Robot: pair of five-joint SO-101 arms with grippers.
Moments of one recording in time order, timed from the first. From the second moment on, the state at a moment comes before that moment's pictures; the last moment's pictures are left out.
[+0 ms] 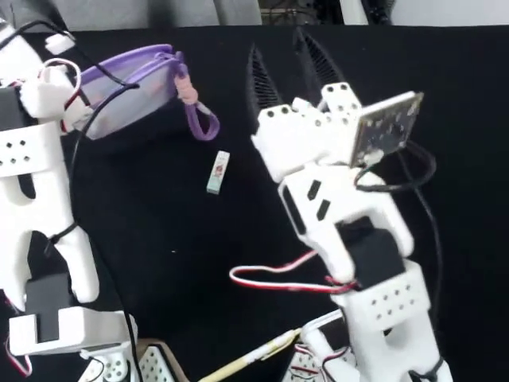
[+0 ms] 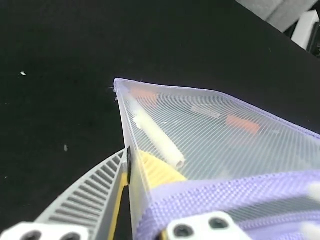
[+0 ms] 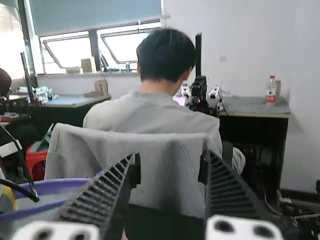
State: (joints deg) left arm -15.9 -6.2 -29.8 95.6 21.0; right arm -21.6 -53.3 29.4 27.1 -2.8
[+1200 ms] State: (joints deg) left arm -16.6 -6.2 -29.3 95.6 21.0; right arm -63.6 -53.9 28.4 98.4 43.4
